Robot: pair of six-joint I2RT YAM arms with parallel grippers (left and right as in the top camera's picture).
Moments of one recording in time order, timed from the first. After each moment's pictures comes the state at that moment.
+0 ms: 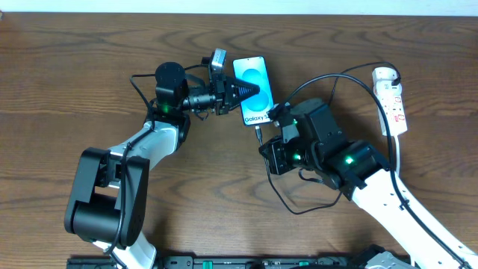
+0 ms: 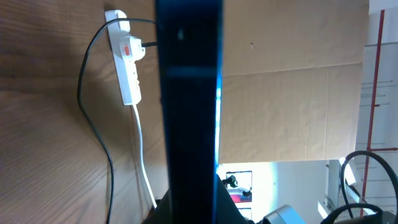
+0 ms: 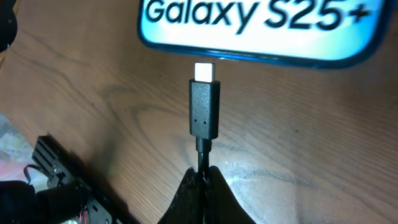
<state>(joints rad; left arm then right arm) -0.23 1.81 0.93 0.83 1.17 -1.38 0.60 1.28 1.03 -0.66 -0.34 0.35</state>
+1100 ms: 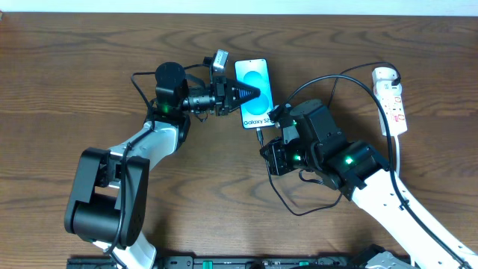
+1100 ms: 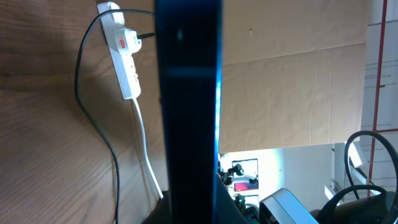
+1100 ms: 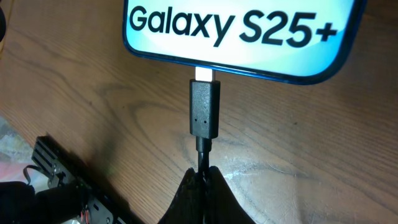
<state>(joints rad) -0.23 1.81 0.93 0.82 1.22 -1.32 0.60 1.28 1.03 -0.68 -0.34 0.37</state>
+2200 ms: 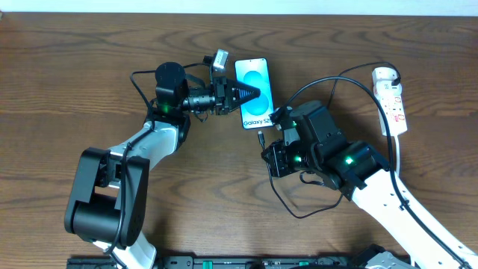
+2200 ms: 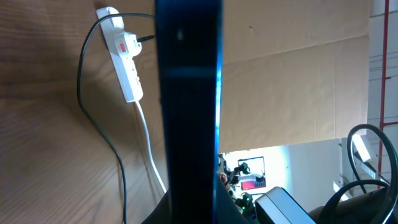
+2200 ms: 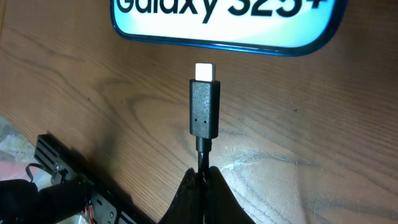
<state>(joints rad) -0.23 1.81 0.93 0.82 1.22 -1.27 0.60 1.28 1.03 -0.71 -0.34 0.40</state>
